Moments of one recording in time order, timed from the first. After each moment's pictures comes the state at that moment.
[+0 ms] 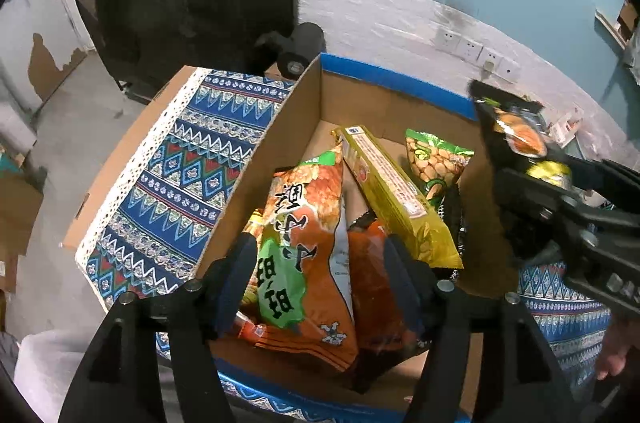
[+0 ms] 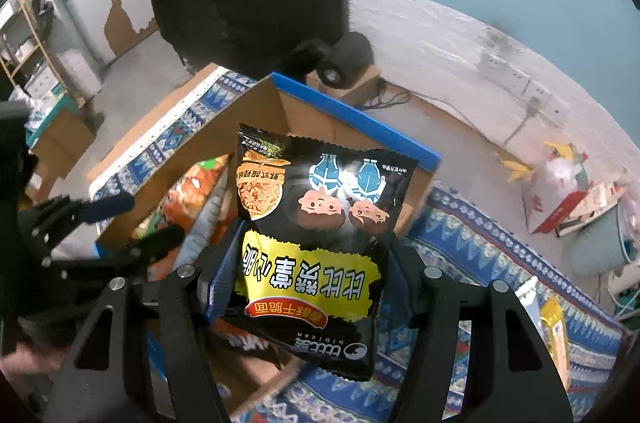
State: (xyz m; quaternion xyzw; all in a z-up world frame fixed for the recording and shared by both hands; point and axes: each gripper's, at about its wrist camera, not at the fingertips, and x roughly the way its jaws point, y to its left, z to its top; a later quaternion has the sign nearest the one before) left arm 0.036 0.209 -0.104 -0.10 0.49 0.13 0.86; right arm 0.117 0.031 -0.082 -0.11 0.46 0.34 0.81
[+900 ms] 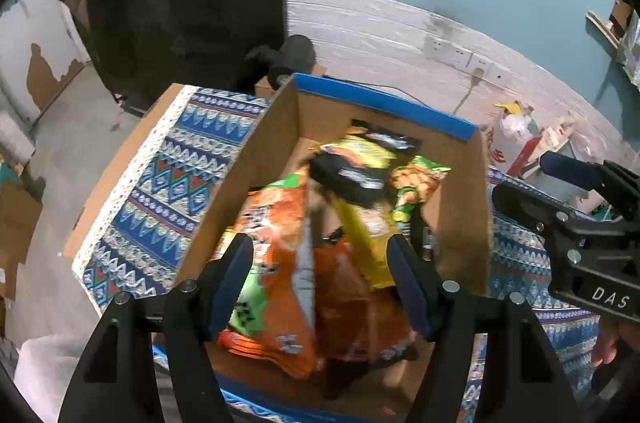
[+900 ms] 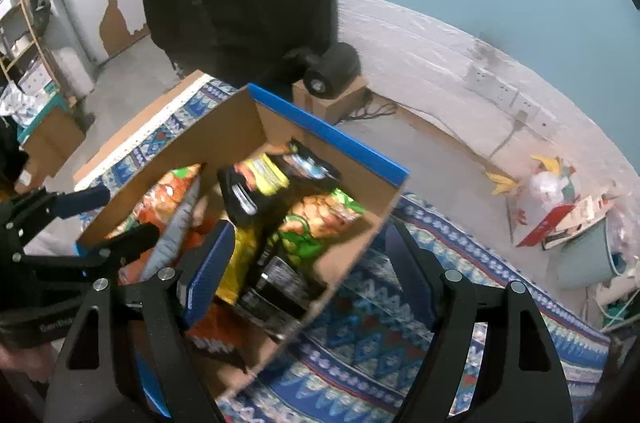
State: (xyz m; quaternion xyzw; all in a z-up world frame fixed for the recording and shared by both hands) left arm 0.052 0.183 -0.092 -0.09 0.48 0.12 0.86; right arm 0.127 0.008 -0.076 -0.13 0.44 0.32 0.83
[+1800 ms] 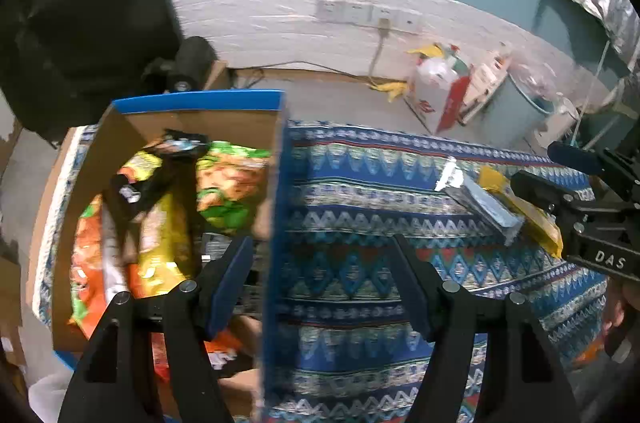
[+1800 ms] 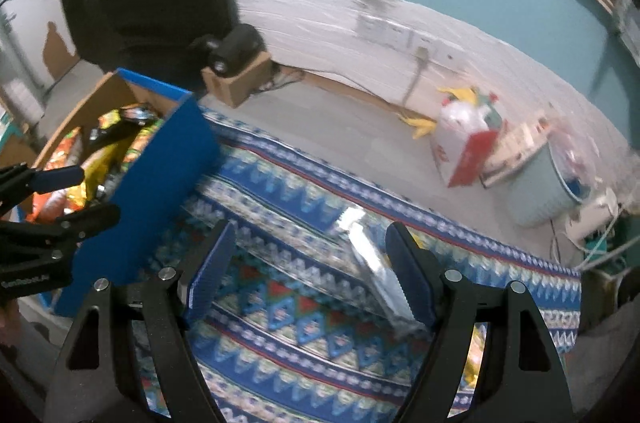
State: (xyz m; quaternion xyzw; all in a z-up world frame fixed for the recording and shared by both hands) left arm 0.107 0.024 -0.102 -0.03 0.52 0.01 0.85; right arm 0.157 -0.185 -0.096 -0.10 0.47 0.22 0.85
